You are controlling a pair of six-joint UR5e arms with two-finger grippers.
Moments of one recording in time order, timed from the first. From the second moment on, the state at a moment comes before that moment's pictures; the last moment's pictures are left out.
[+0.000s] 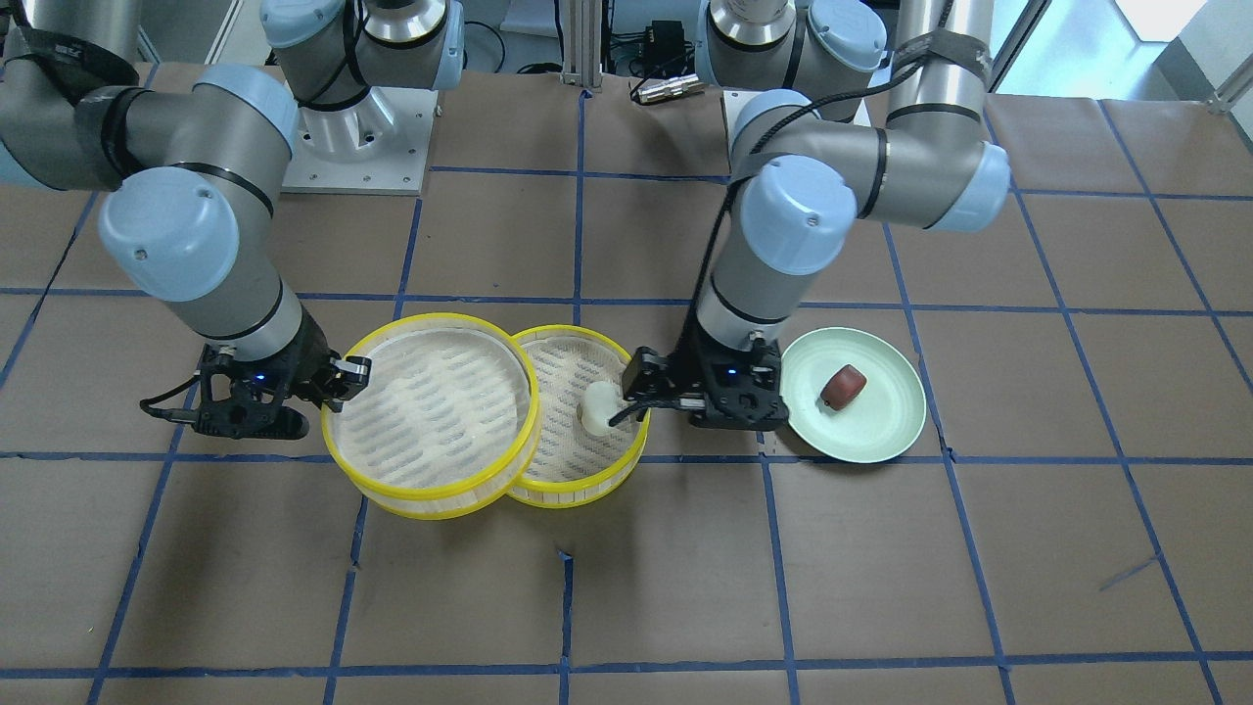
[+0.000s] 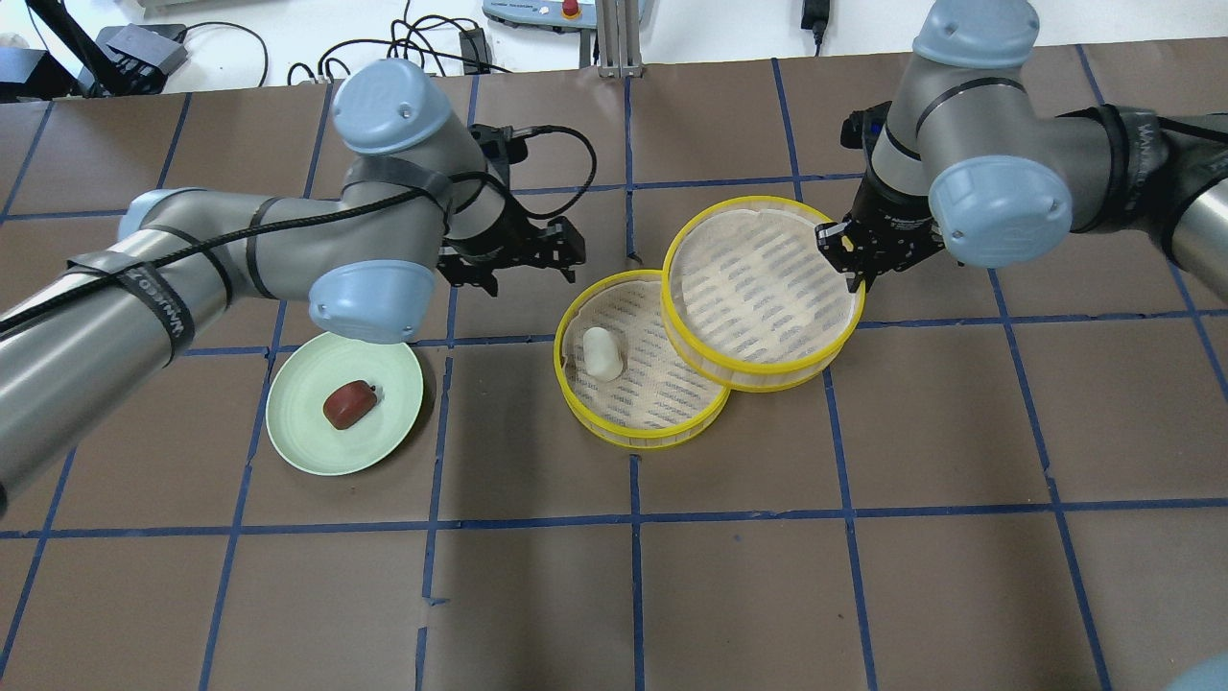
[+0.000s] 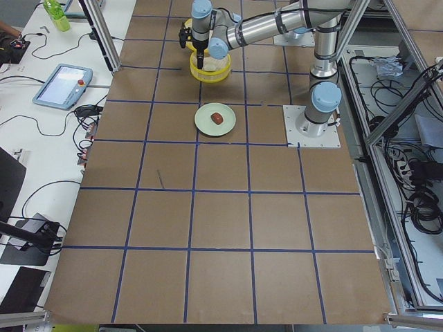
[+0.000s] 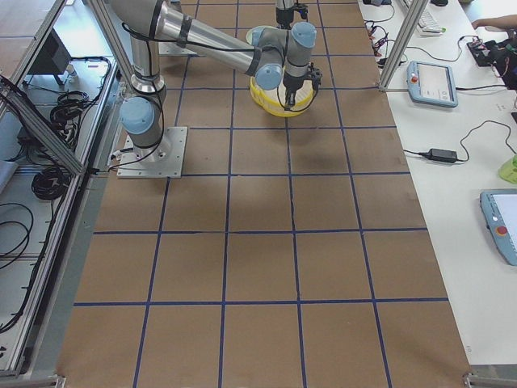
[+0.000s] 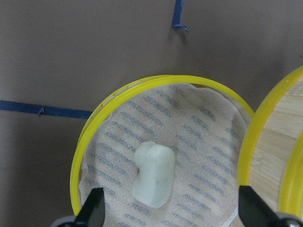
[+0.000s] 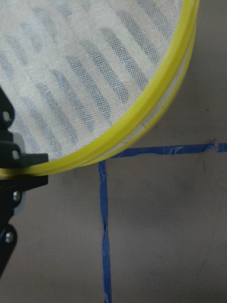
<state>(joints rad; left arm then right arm) -1.68 -1.84 -1.81 -0.95 1.41 -0.14 1.55 -1.33 1.77 -1.94 -1.56 0.02</state>
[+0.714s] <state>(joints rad) -1.33 -1.82 -2.01 -0.95 1.54 0.36 1.74 -1.29 1.77 -2.01 -1.57 0.22</state>
